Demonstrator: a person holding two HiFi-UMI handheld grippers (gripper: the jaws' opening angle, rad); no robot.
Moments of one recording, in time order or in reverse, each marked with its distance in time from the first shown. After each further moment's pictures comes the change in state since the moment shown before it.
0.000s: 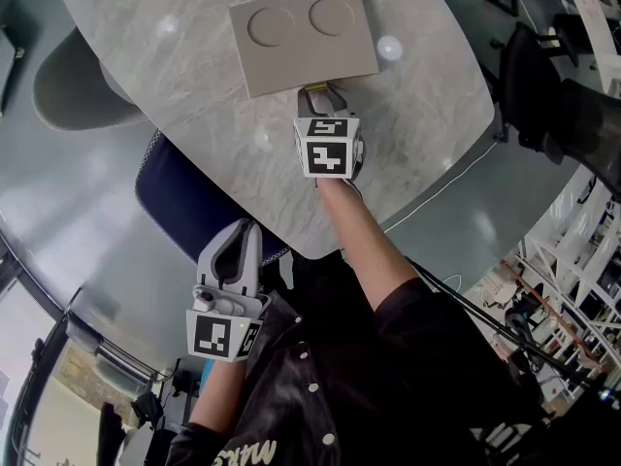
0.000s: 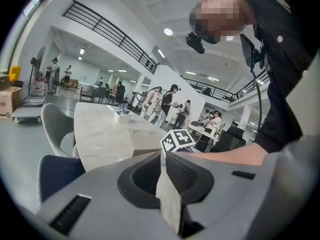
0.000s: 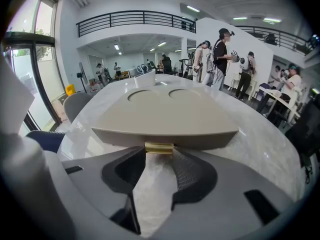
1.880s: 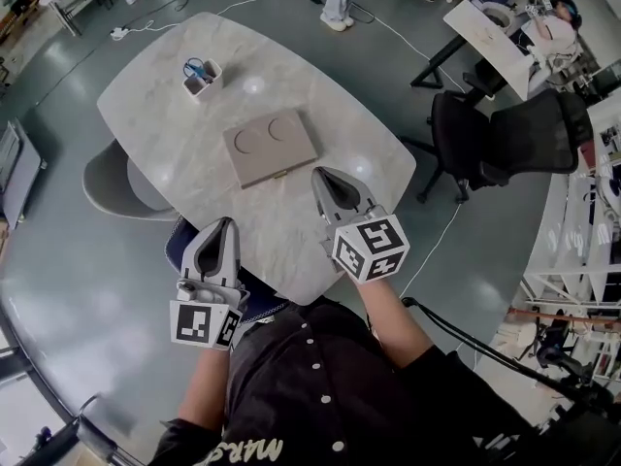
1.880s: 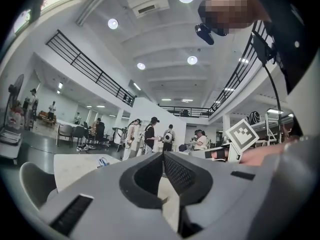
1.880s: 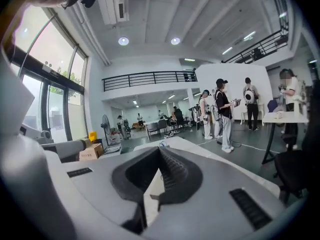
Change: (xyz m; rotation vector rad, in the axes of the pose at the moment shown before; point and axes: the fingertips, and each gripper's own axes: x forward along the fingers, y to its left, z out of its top) left arm -0.051 -0.052 0.164 0.238 -0.364 -0.175; right arm -0.317 0.003 0.127 0.057 -0.636 0.192
